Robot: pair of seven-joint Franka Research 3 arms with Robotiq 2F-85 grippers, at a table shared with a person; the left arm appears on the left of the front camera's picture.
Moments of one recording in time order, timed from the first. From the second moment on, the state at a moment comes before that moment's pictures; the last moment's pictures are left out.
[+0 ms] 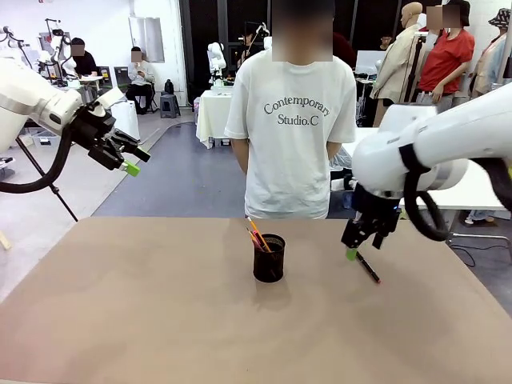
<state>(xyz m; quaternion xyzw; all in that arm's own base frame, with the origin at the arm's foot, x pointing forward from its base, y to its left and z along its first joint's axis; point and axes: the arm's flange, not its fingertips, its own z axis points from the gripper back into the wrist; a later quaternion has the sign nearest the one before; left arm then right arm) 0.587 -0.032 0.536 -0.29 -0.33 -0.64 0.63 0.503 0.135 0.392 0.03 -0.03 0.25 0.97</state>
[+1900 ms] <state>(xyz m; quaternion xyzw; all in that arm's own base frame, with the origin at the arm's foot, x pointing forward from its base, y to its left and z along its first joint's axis) 0.587 -0.031 0.537 -0.29 -0.33 -0.64 0.63 0.628 0.114 0.316 0.01 0.03 0.07 1.00</state>
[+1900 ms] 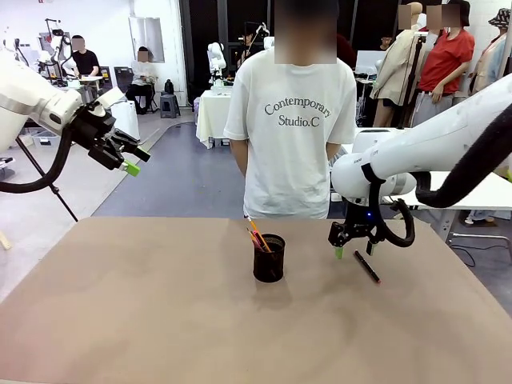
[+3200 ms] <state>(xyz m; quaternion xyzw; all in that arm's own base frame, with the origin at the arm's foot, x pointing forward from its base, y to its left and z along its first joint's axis) 0.587 -0.031 0.537 -0.29 -0.33 -0.64 0.63 0.643 0.092 0.300 0.00 0.02 0.03 1.00</state>
